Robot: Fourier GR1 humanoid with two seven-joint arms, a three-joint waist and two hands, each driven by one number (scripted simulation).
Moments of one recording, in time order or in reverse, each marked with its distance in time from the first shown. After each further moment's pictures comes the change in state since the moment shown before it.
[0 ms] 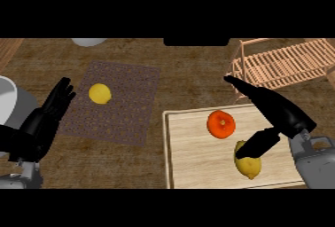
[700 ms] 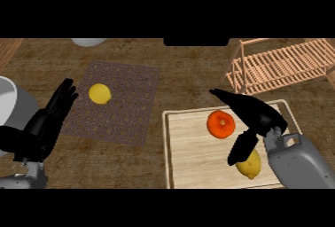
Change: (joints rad) left arm 0.001 -0.055 0.029 0.015 -0.048 -0.036 -0.015; right arm -0.035 0.114 0.050 0.079 0.111 0.175 0.130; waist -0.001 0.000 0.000
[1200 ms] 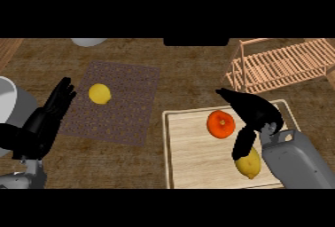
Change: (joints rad) left arm -0.013 -0.015 0.035 0.019 -0.021 -0.028 -0.003; right arm -0.021 0.016 -0.002 0.061 0.145 0.066 0.034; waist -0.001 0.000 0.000
